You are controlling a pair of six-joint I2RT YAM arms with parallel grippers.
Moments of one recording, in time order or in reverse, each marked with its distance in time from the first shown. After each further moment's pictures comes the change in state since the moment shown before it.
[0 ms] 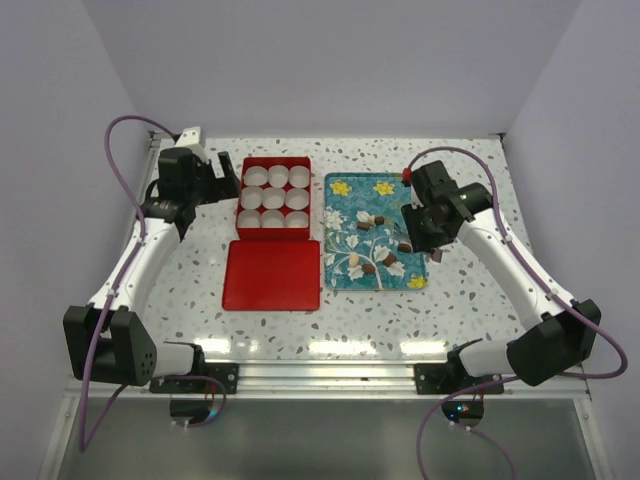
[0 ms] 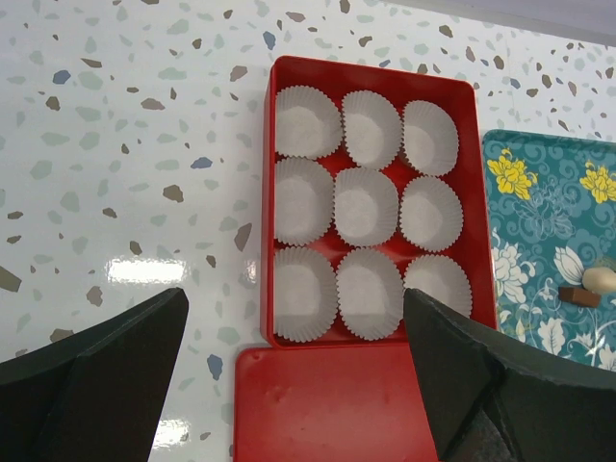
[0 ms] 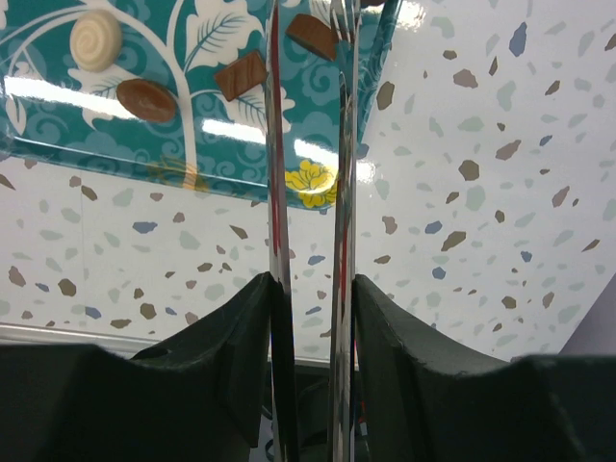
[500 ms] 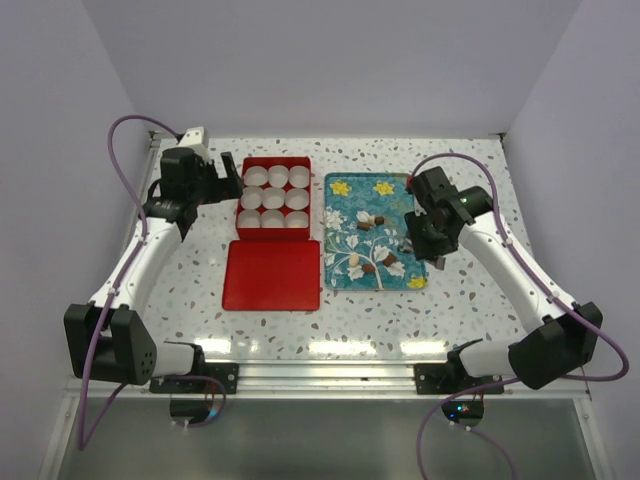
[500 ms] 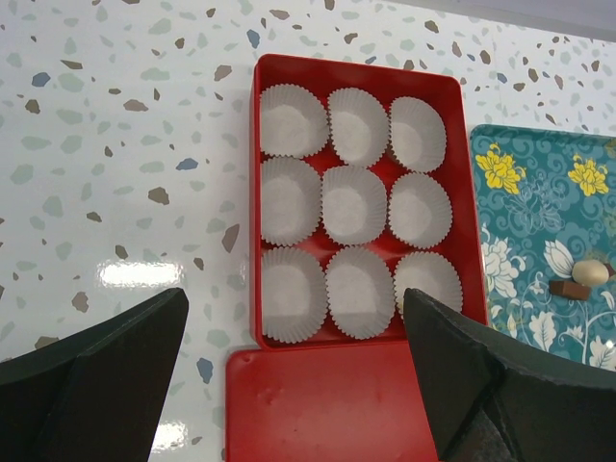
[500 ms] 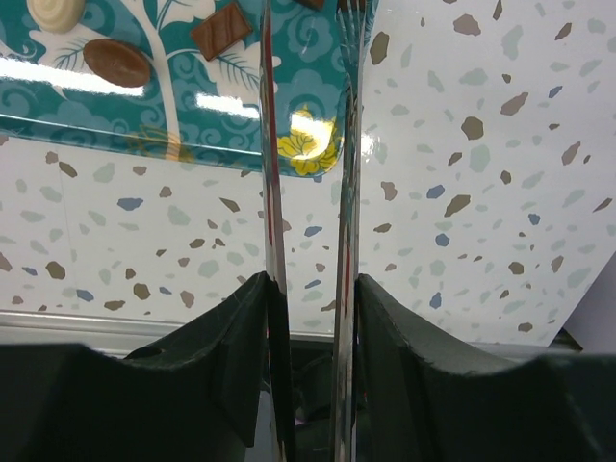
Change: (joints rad) left arm -0.011 0.006 -0.004 0.013 0.019 0.000; right arm -0.001 -0.018 -0.030 -0.064 0.014 0.048
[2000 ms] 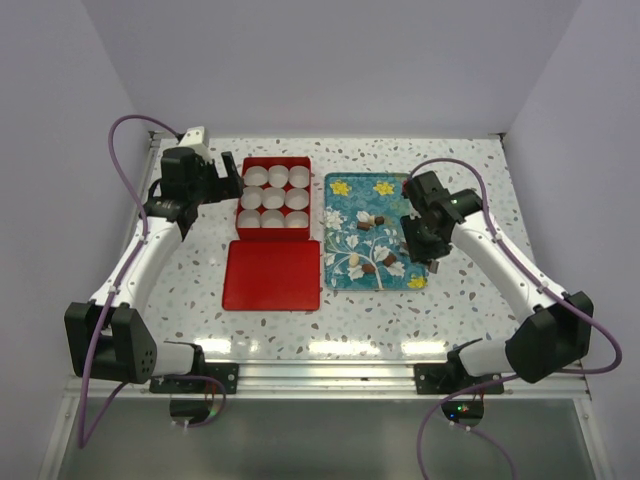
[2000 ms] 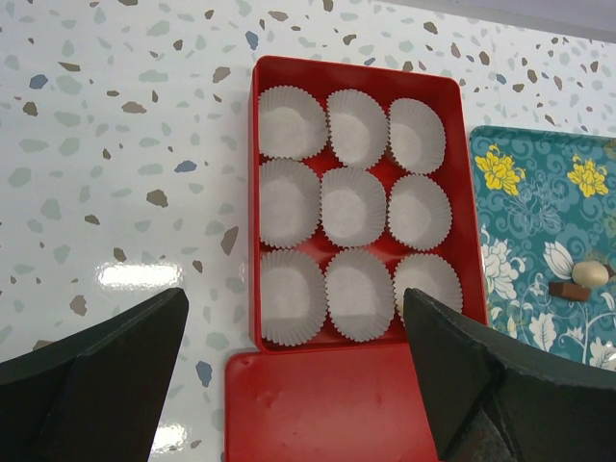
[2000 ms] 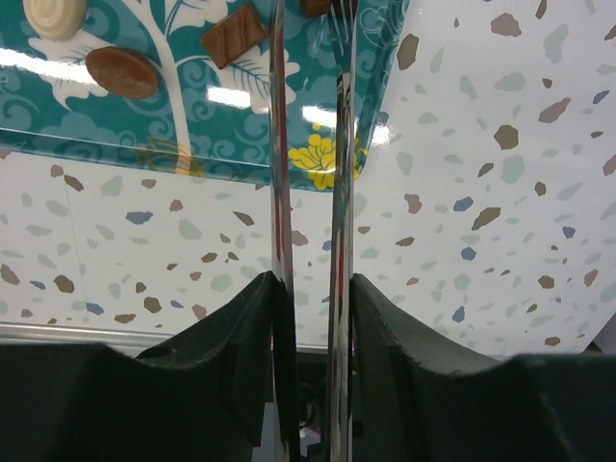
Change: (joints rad) left arm 0.000 0.007 0.000 0.009 0.003 0.000; right arm 0.000 0.032 -0.065 0.069 -0.028 0.029
